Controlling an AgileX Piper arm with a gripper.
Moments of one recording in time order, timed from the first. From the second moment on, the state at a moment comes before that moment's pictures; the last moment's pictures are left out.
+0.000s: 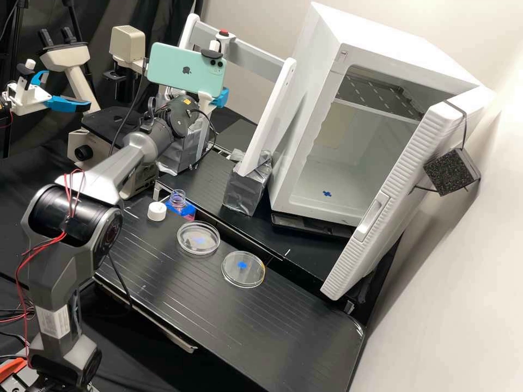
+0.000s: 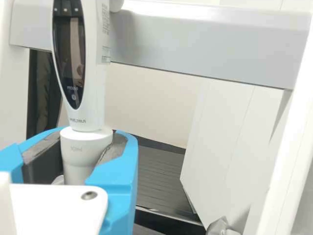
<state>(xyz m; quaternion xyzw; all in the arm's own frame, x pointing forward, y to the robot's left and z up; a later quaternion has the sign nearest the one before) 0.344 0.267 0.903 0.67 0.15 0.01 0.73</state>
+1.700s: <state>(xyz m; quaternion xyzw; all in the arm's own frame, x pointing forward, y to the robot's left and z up) 0.276 0.256 1.000 0.71 0.24 0.07 0.66</state>
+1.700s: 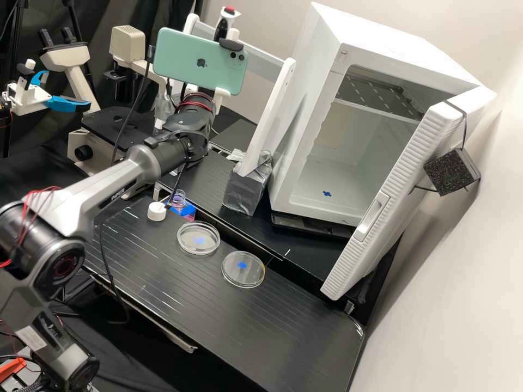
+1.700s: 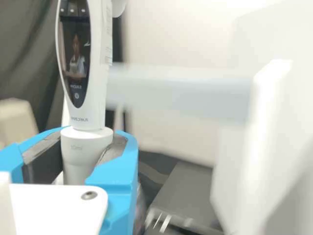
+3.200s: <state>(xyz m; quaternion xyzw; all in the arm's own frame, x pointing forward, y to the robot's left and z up) 0.365 0.289 0.962 0.66 0.21 -0.08 0.72</state>
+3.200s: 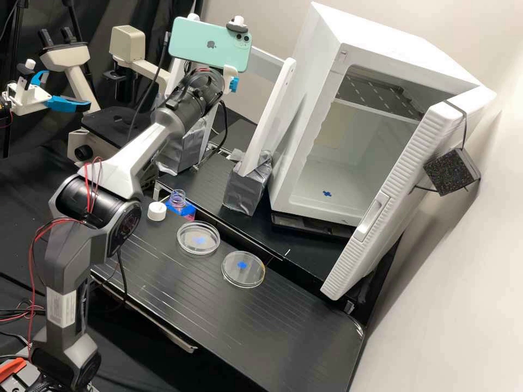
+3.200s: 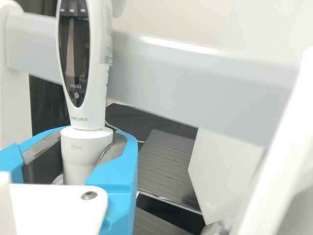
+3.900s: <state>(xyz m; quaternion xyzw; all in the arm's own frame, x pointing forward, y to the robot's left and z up) 0.365 0.273 0.944 0.67 0.20 -0.08 0.71</state>
